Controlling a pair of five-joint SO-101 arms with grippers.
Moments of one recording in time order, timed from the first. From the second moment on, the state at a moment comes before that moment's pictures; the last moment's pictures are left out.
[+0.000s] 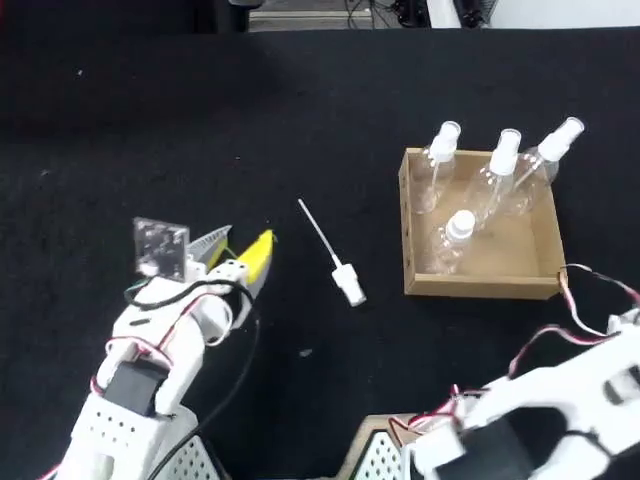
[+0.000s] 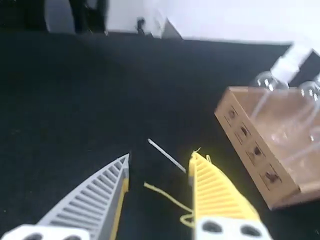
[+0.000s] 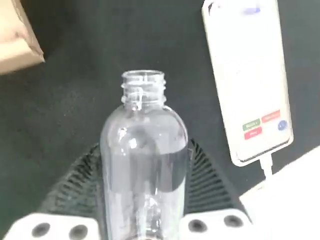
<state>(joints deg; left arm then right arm) 16.3 -89.3 82.4 34.0 10.7 65.8 -29.5 39.2 58.9 45.6</state>
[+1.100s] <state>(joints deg) 23.2 -11.1 47.8 24.4 25.8 63.3 -51.4 50.5 58.9 42.4</state>
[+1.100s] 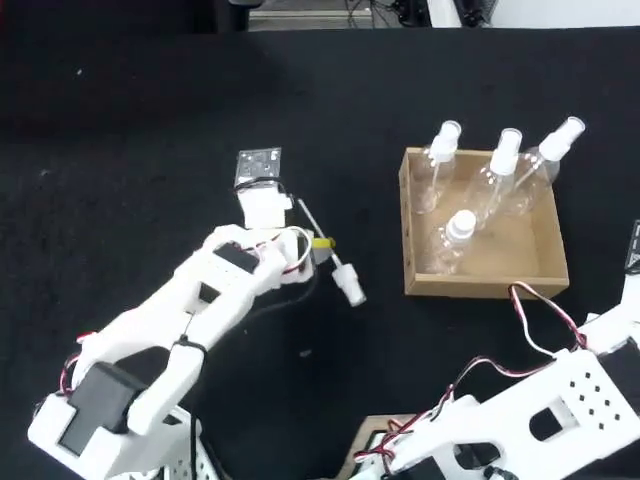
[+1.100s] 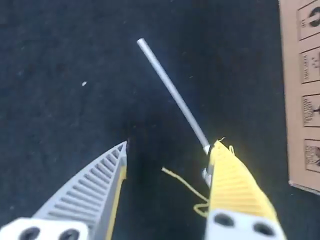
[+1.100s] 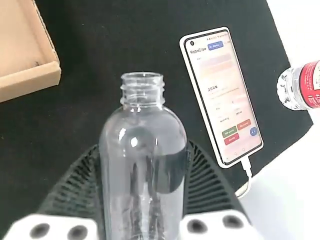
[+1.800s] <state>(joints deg) 24.4 -11.1 37.1 44.9 26.4 63.3 -51.4 50.5 58.9 42.4</state>
